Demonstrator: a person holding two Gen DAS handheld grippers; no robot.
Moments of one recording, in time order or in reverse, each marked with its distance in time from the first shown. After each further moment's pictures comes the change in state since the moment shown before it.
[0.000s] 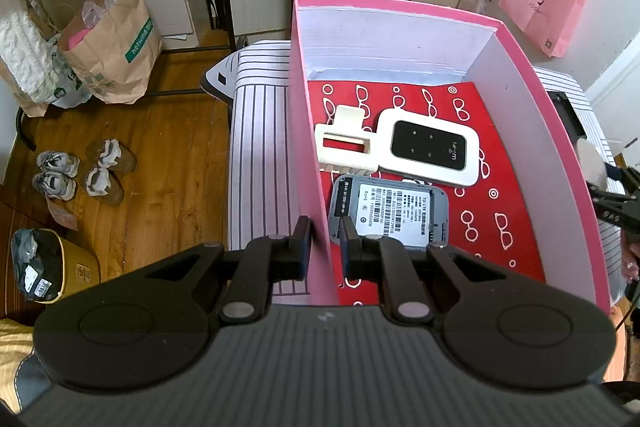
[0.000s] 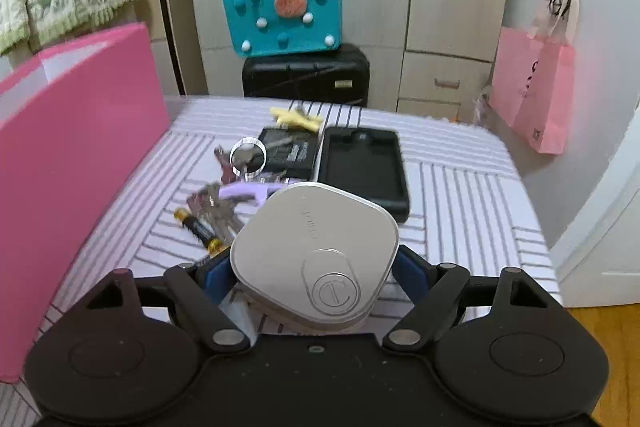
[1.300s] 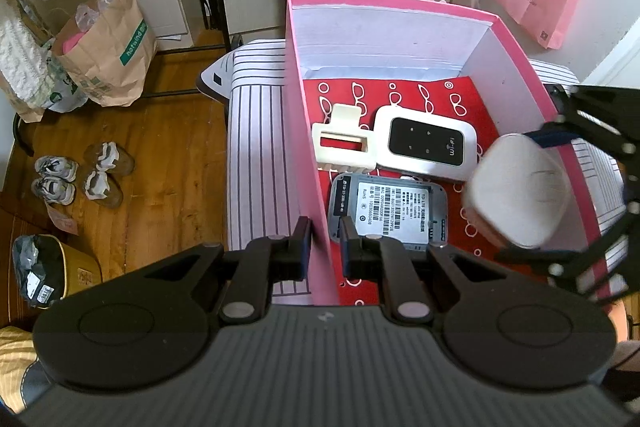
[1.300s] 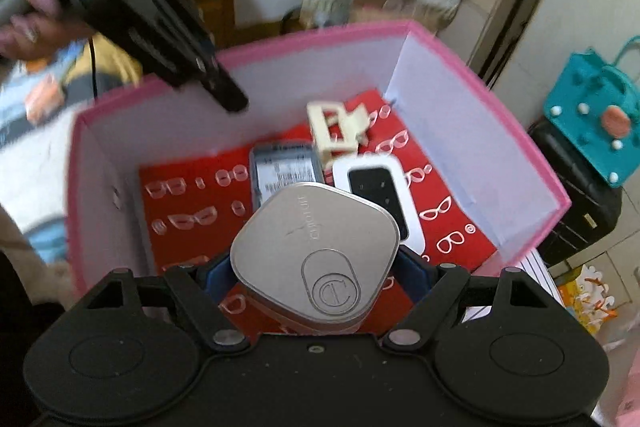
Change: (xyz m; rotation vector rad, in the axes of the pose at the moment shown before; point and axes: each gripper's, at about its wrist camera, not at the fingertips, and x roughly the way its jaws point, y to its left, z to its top) left arm 0.001 0.002 0.003 0.030 0.018 -0.007; right arm -0.001 0.210 0.101 -0.822 0.268 0.524
